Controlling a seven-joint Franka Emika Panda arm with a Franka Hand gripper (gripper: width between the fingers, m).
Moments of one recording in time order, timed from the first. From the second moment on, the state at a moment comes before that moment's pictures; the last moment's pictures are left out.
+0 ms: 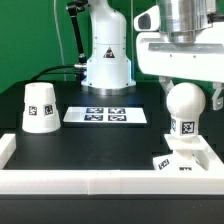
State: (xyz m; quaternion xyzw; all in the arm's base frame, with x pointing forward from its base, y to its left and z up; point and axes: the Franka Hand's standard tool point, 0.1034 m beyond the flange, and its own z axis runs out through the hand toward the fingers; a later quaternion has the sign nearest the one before) arm 0.601 0.113 0.121 -0.91 0.42 0.03 0.07
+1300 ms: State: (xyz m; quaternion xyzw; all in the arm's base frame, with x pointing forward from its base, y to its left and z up) arm 0.608 0.108 0.121 -0.98 -0.18 -0.04 0.04
